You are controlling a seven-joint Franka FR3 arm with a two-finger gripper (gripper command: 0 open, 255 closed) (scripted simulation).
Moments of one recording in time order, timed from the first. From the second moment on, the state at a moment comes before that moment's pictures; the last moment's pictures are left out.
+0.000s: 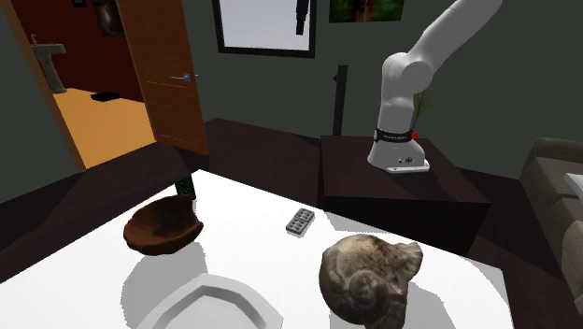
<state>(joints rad) 0.00 -0.74 0.00 -2.32 -0.07 1.69 -0.02</state>
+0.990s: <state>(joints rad) 0.15 -0.58 0.09 -2.54 -0.02 2.04 -0.11</state>
